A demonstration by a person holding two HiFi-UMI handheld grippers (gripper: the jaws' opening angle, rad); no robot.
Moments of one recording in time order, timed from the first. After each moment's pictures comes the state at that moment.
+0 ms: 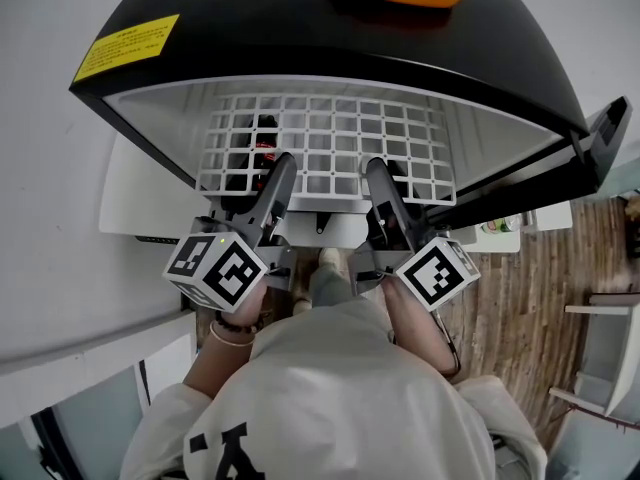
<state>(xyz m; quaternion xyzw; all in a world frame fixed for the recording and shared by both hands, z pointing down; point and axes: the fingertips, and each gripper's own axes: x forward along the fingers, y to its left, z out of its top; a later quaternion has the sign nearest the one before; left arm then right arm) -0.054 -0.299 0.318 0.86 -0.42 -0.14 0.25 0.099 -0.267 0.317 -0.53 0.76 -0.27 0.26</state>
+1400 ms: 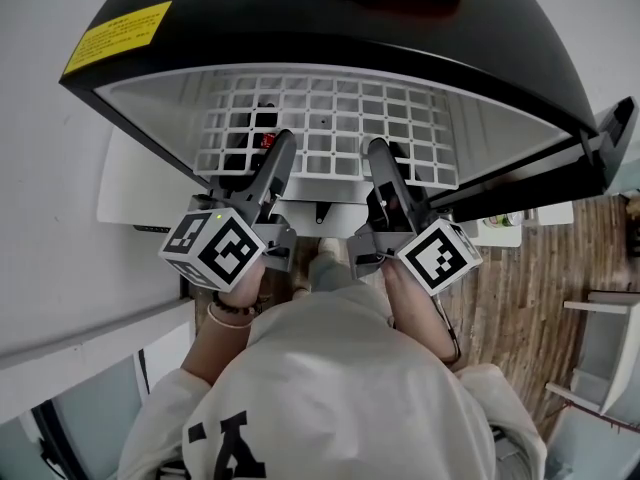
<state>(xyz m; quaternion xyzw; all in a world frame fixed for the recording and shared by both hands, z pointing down) -0.051 -0.313 0.317 0.86 -0.42 -0.14 0.26 0.101 -0.280 0.316 -0.52 0.76 -0.27 0.27</state>
